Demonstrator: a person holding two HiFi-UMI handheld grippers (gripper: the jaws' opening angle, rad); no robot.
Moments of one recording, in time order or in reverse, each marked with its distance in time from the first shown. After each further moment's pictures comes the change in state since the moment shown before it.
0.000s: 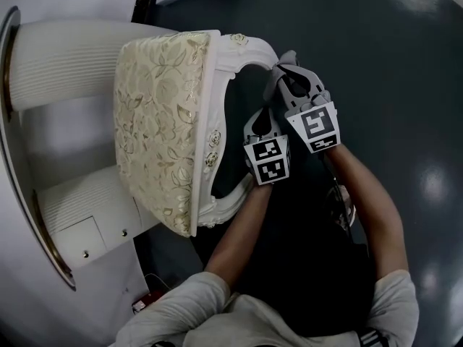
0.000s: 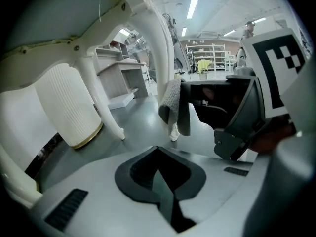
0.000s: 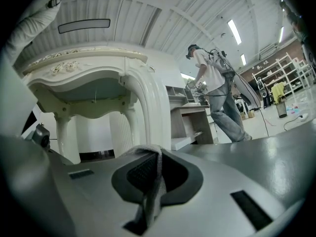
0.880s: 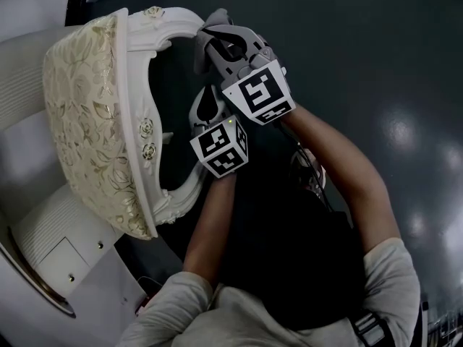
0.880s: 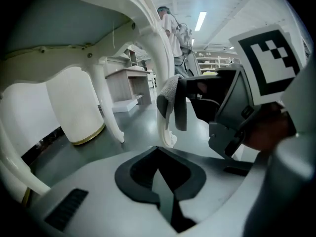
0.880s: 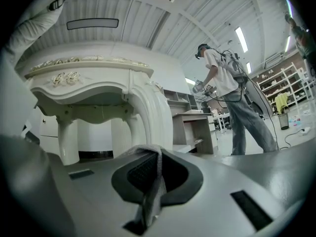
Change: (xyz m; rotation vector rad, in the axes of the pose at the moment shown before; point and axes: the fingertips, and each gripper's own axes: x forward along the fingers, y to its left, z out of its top) left arm -0.021 -0.008 0.011 -0.109 -0.095 0.010; right arm -0.005 0.004 0.038 -0.077 -0.034 0.007
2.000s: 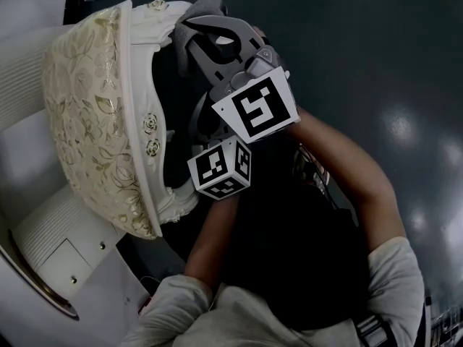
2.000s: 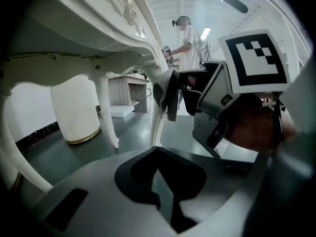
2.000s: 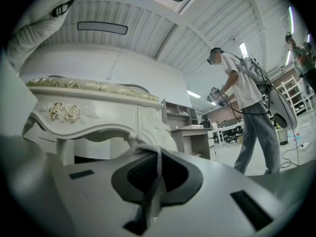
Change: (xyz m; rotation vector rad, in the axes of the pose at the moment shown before) left arm -0.047 -0.010 0.028 -0.096 -0.089 -0.089; right arm -0.014 0.018 0.076 -0.126 -0.096 -0.011
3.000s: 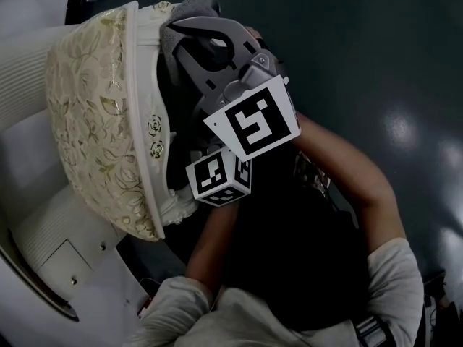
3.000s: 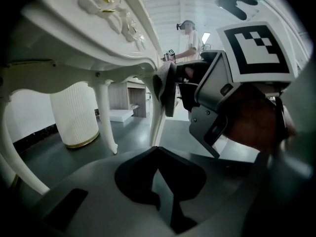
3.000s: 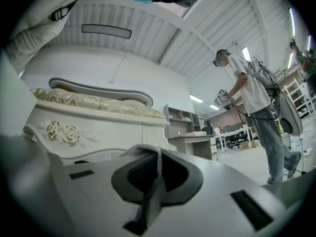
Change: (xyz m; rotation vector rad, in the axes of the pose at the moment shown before) left arm -0.008 -0.001 0.022 -0.008 -0.045 -0.014; right arm 0.004 0.010 0.036 -0.015 -0.033 0.020
